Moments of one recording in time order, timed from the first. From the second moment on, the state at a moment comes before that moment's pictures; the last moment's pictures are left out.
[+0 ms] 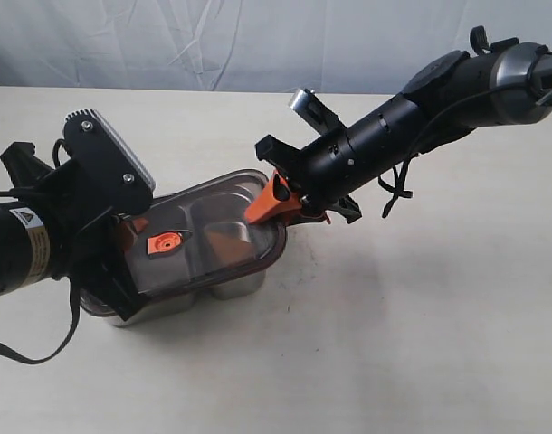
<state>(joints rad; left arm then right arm) -0.82 1.22 -0.53 1.23 0.40 -0.90 0.50 2.03 -1.26 1.09 0.97 -0.56</state>
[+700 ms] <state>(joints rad) -0.82 1.22 -0.53 1.23 0.38 -0.90 0.55 2.03 -1.26 1.05 0.80 -0.56</state>
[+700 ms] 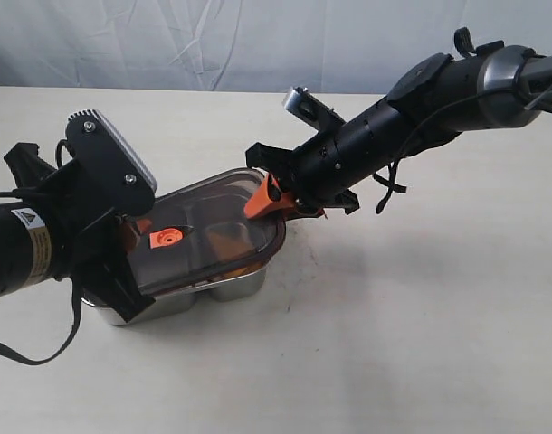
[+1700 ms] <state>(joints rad) -0.82 1.22 -0.53 1.23 0.38 -0.90 0.56 2.03 -1.26 0.94 0.77 -0.56</state>
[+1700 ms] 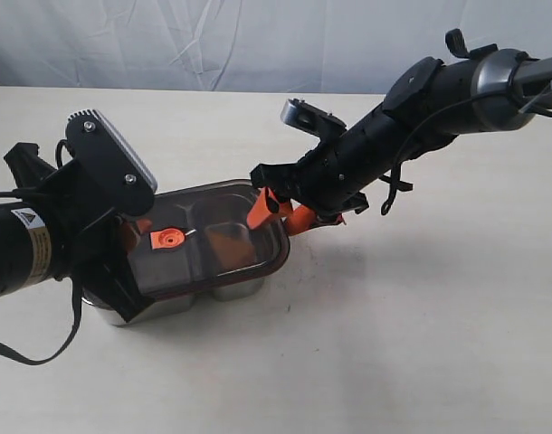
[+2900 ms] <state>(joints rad) -0.82 1.22 -0.53 1.23 0.38 -0.90 0.56 2.03 -1.29 0.94 0.89 -0.56</state>
